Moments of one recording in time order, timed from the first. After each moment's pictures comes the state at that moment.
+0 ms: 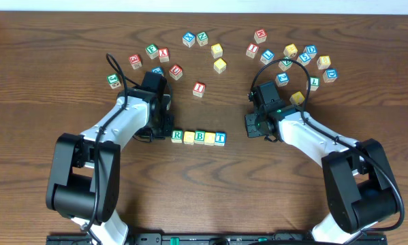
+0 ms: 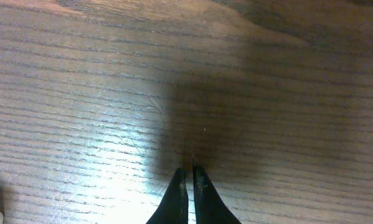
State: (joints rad) left arm -0.24 1.83 1.11 -0.78 0.10 -0.16; right arm 0.38 1.80 0.98 -0.40 0.03 0.22
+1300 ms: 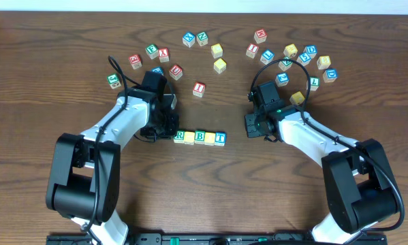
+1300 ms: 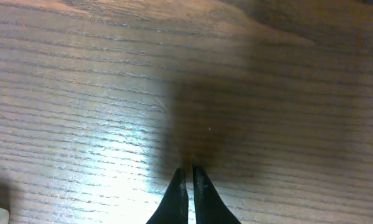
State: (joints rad) left arm -0.24 1.83 1.11 -0.76 0.26 -0.16; right arm 0.38 1.80 0.98 -0.40 0.02 0.22
